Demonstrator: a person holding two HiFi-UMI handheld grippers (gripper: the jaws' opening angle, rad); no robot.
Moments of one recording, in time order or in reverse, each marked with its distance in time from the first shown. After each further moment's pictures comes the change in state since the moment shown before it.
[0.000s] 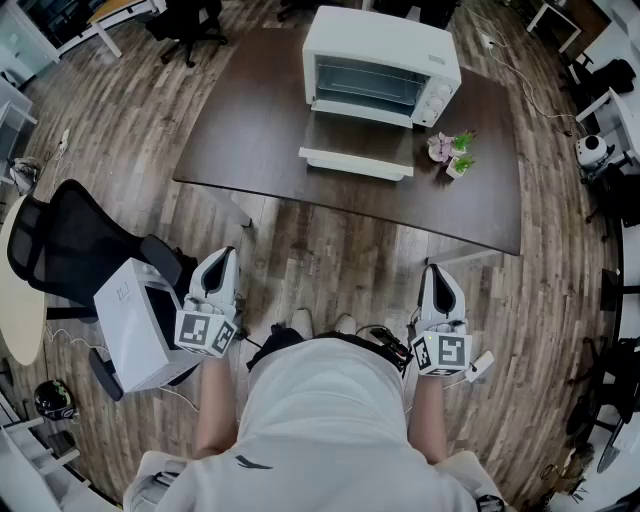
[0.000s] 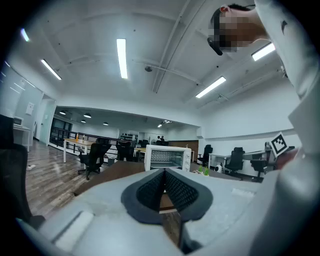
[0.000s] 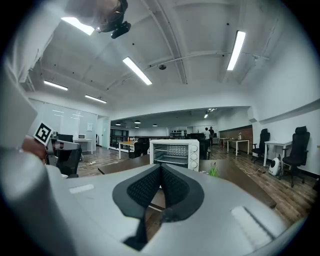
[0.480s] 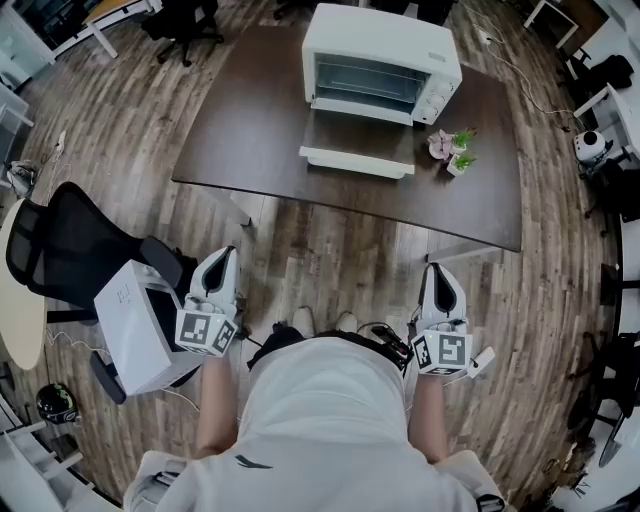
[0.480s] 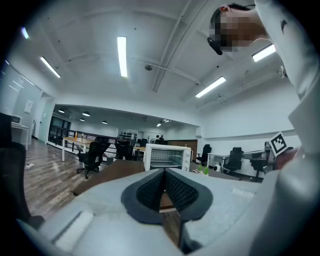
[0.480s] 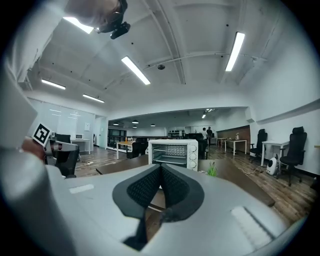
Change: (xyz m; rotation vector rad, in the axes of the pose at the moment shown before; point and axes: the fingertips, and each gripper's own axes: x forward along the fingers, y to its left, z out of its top) left arm 0.002 0.008 -0.004 -0.008 0.011 -0.010; right arm 0.002 0.005 0.002 0.006 -0.004 -0.021
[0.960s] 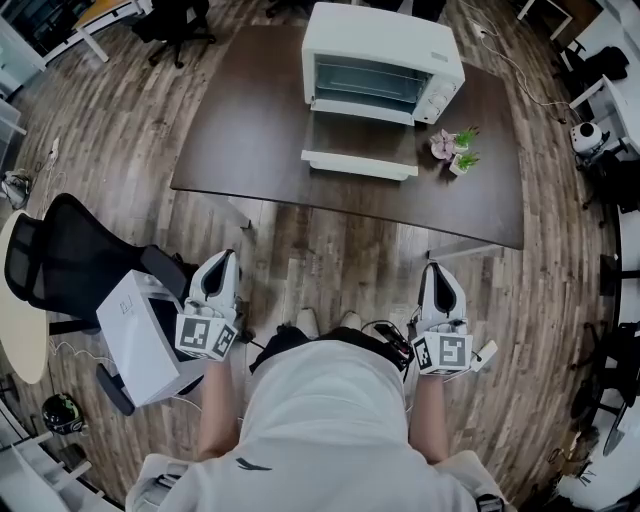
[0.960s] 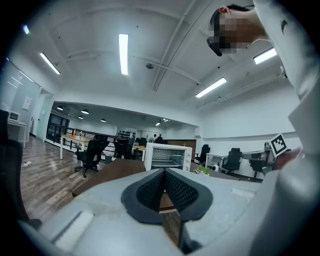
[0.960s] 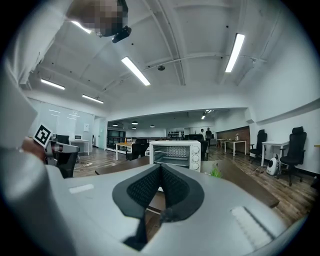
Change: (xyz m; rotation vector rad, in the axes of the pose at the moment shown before) left arm 0.008 0.025 0.000 -0.012 0.004 -0.027; right arm 0.016 0.019 0.005 0.000 -0.014 -0.012
